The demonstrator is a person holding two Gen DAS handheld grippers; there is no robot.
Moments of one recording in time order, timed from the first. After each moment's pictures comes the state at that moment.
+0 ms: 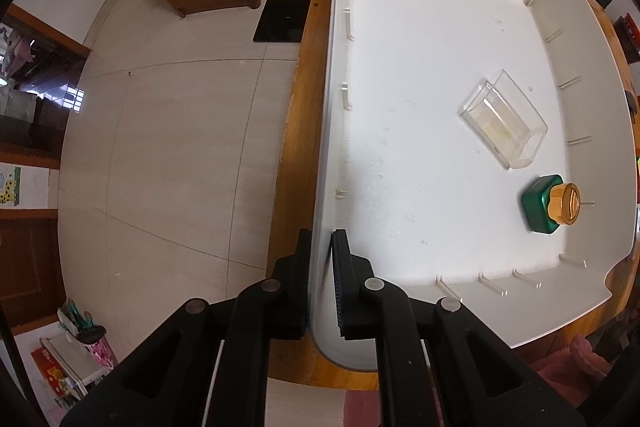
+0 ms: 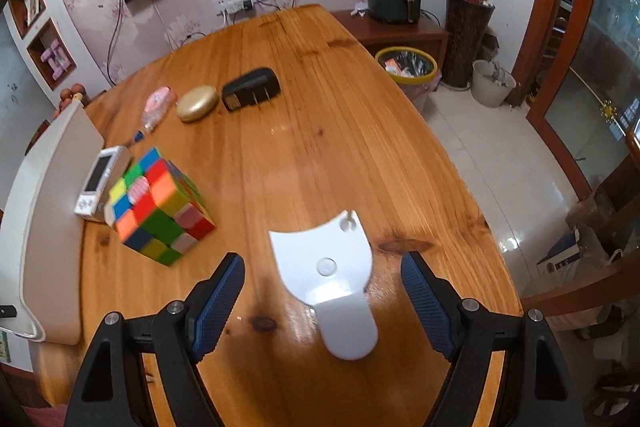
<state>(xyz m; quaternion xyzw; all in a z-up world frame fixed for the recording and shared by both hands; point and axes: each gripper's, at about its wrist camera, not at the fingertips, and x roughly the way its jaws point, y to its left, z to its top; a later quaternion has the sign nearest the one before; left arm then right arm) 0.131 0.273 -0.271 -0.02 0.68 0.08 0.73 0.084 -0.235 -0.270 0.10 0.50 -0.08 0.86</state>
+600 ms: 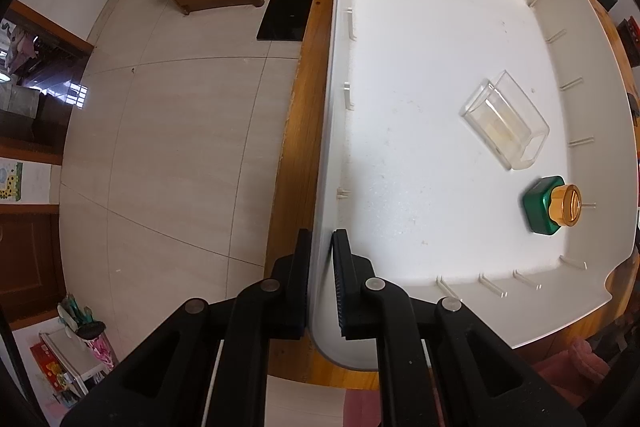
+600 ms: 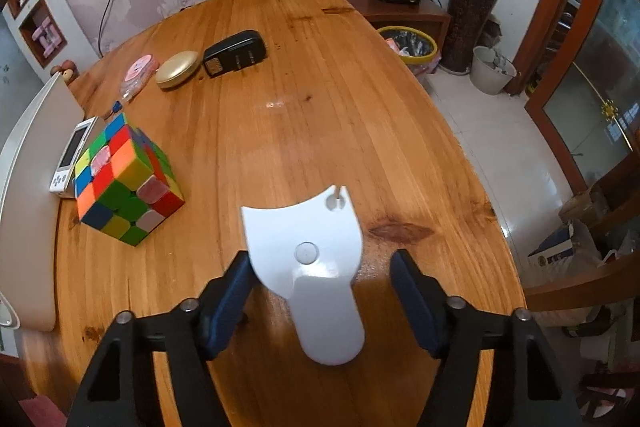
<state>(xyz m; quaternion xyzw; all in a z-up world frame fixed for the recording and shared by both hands) 0.131 0.274 -0.271 -0.02 0.68 0.08 0.72 0.094 -0.235 -0.288 0.08 0.53 -0.07 0.84</state>
